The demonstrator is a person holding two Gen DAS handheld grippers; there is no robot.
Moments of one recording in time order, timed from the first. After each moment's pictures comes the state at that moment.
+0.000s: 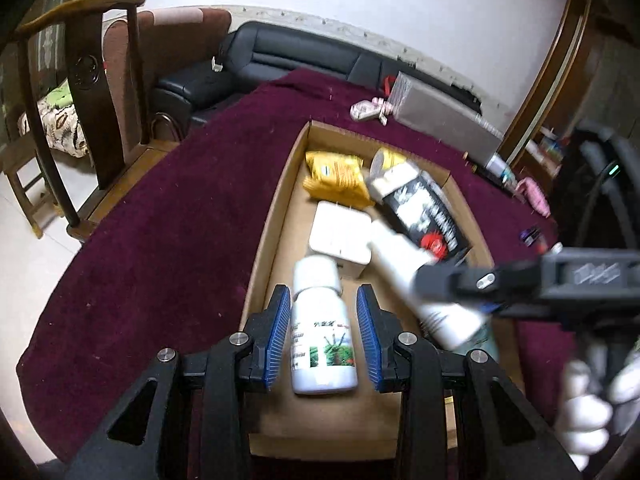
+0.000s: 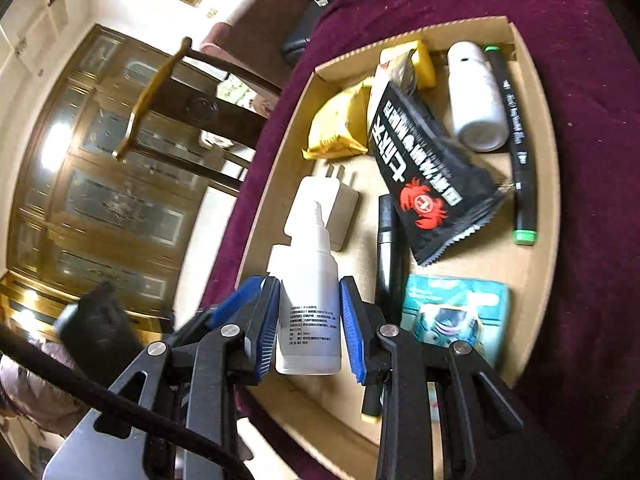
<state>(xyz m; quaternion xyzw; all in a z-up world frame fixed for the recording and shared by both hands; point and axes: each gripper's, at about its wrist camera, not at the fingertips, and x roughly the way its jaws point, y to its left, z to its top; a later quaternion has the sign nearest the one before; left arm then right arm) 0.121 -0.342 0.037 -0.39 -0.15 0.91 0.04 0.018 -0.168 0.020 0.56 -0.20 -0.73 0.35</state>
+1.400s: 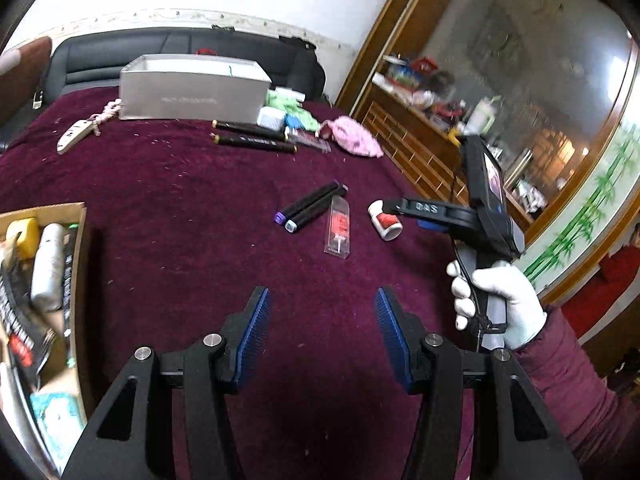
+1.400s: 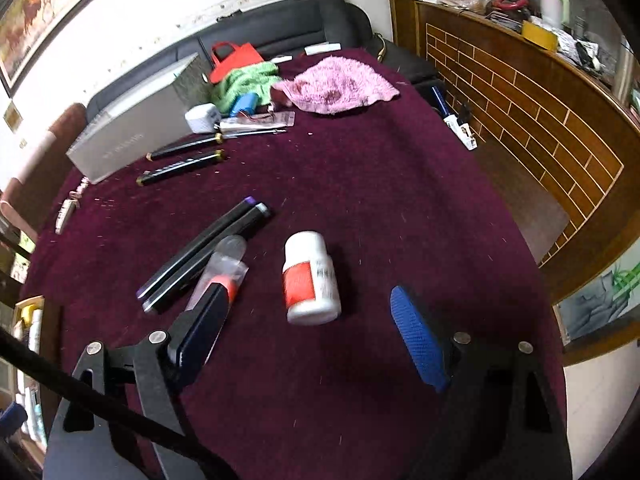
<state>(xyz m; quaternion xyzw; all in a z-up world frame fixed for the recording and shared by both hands) 0.044 -0.029 0.097 -0.41 -0.07 0.86 0.29 -0.063 0.251 0.043 0.46 -0.13 -0.88 -0.07</state>
